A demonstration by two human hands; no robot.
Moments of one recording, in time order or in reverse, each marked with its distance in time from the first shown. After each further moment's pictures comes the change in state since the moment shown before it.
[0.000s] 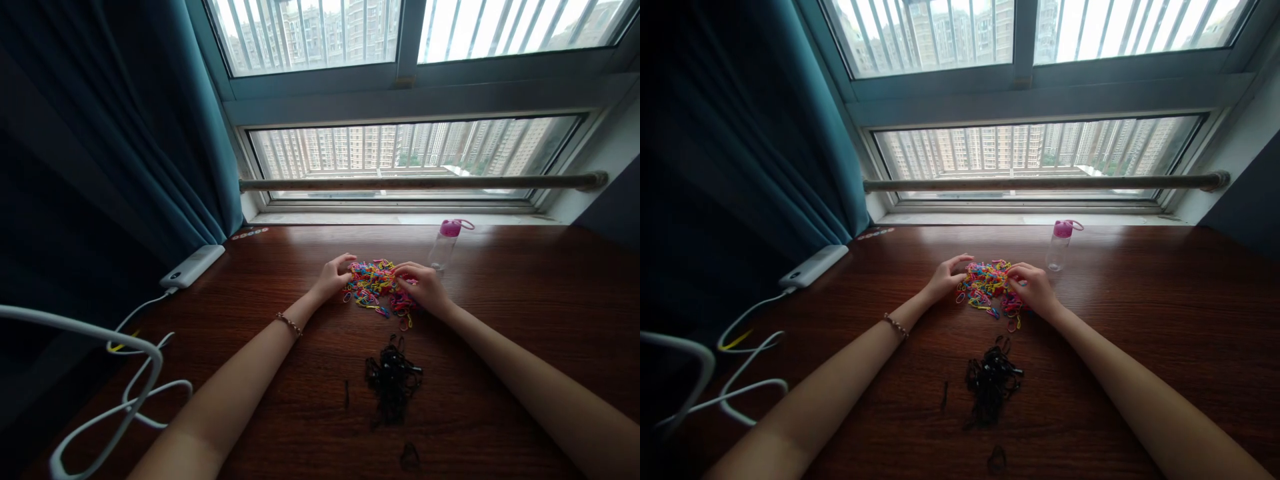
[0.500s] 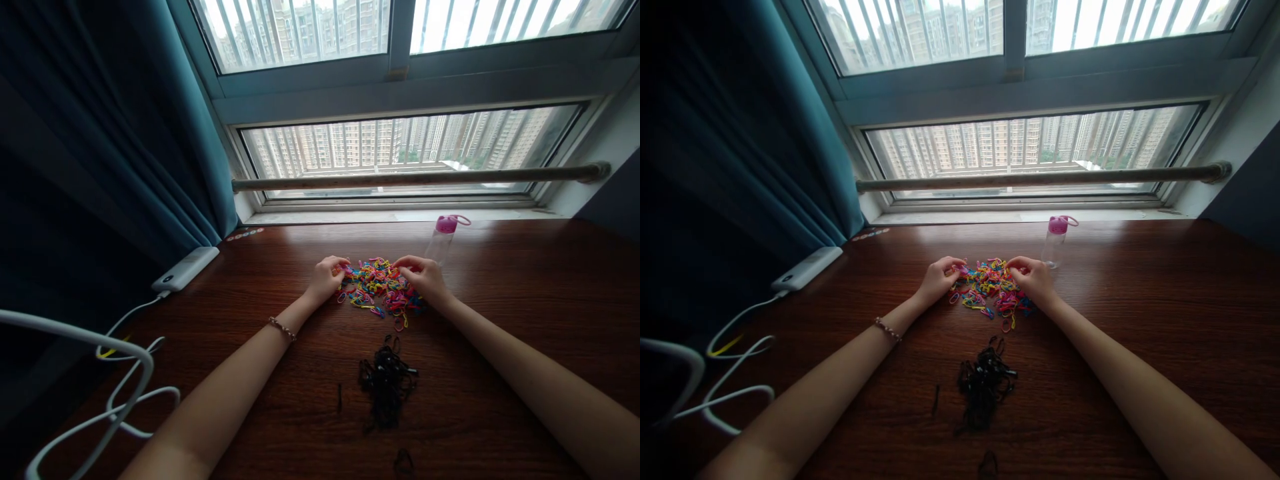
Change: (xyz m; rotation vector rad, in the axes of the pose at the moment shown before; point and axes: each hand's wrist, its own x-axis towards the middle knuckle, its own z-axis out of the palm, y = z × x) left_hand -0.001 0.004 0.001 0.334 0.068 0.148; right_hand 0.007 0.004 -0.008 0.013 0.090 0.221
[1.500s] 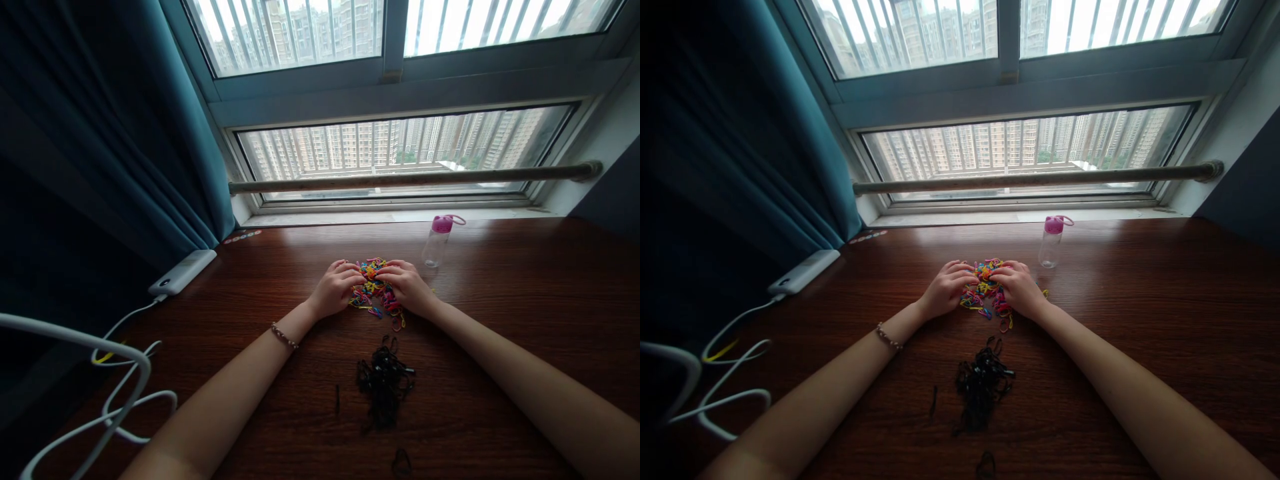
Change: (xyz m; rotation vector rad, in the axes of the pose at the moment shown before) left_hand -0.012 0.029 -0.004 0.231 -0.218 0.477; right_hand -0.005 0.012 0.019 -0.346 -0.166 -0.481
